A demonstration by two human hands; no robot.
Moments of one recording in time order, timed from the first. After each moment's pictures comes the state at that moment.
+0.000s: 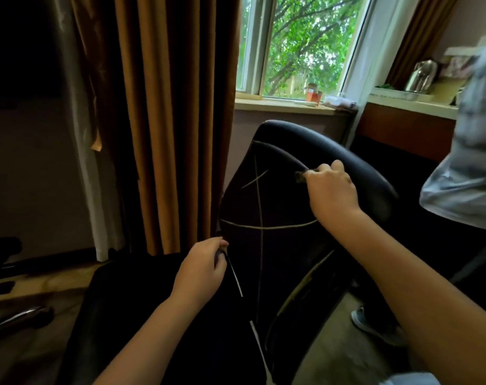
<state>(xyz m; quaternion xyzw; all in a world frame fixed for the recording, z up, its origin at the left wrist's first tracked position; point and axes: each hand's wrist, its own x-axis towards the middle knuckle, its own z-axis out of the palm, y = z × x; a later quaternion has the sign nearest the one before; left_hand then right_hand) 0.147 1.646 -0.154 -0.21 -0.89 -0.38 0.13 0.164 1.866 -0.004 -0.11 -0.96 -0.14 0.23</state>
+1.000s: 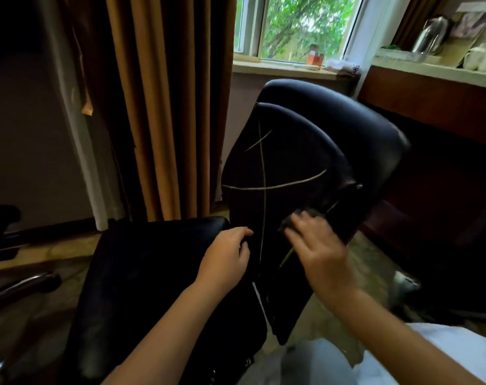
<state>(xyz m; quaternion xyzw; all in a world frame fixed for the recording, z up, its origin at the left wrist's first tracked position) 0.187 1.662 -0.189 -0.25 -0.87 -0.41 0.05 0.255 1.846 -0.174 0.11 -0.88 -0.13 0.45</state>
